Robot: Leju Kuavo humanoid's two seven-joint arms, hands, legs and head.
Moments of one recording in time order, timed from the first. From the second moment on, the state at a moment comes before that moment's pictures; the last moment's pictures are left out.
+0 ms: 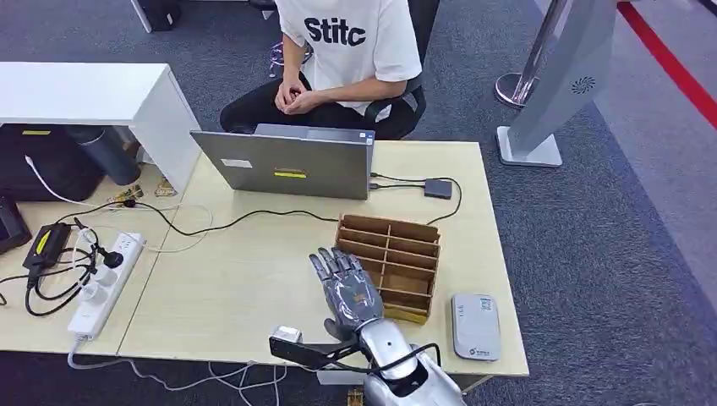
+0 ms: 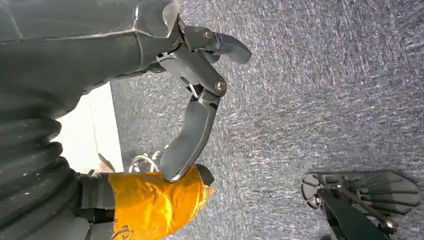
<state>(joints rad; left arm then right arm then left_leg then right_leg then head) -0.08 -0.09 1.22 -0.25 -1.36 -0.06 -0.01 -0.28 0.24 0.71 -1.06 1.34 -0.23 0.06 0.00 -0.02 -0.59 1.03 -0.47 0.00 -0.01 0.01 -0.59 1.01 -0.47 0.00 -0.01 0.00</state>
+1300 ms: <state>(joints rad) -0.08 -0.09 1.23 -0.25 -1.34 -0.04 -0.01 -0.15 0.19 0.66 -1.24 1.34 -0.18 0.06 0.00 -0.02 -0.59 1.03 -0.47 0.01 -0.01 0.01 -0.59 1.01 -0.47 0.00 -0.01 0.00</state>
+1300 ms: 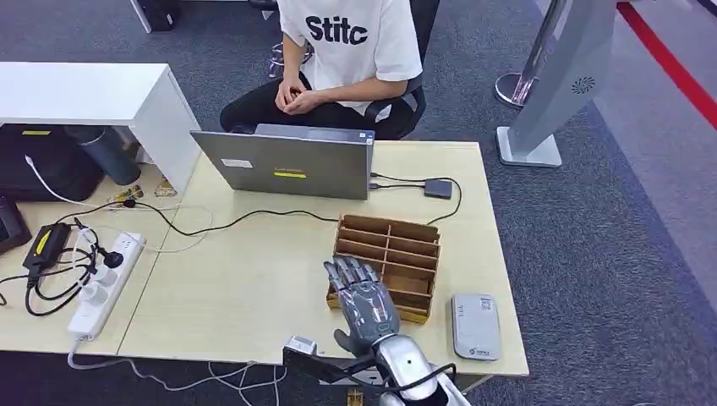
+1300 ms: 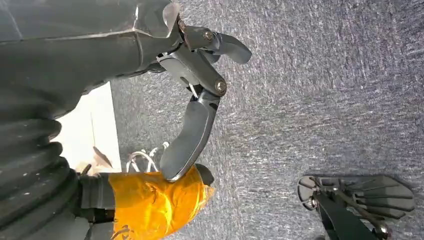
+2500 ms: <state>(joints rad) -0.08 -0.09 1.23 -0.25 -1.36 -0.04 -0.02 -0.18 0.21 0.64 -1.14 1.36 -0.23 0.08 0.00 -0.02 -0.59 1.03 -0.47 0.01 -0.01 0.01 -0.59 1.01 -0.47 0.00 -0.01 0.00</state>
